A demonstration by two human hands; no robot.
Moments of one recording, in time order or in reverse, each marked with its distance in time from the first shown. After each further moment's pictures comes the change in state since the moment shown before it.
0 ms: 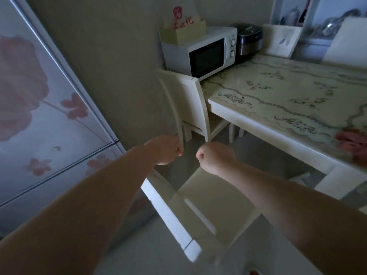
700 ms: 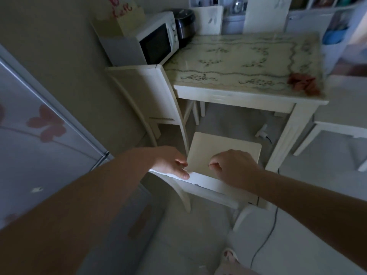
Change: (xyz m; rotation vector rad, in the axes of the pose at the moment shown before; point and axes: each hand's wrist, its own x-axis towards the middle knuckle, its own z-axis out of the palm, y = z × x) left_hand 0.003 -0.117 0.040 0.166 -0.417 0.506; right_hand -0.070 -0.095 0.083 -0.025 0.140 0.309
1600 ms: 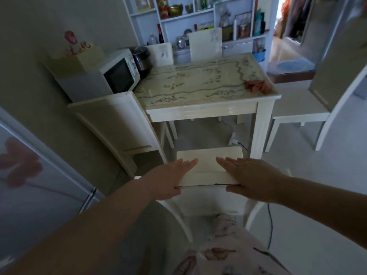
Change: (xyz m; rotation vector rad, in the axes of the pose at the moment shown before) left_hand 0.017 -0.054 0.041 0.354 0.328 0.461; right_hand -0.048 -0.042 0.023 -0.249 -0.073 0.104
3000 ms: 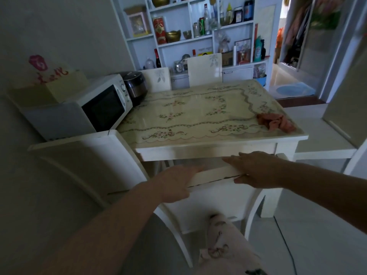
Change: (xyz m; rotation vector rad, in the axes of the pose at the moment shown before) left_hand 0.216 -0.128 -0.076 -0.102 0.081 0.004; right_hand 0.231 0.161 -0.043 -0.096 -0.009 0.025
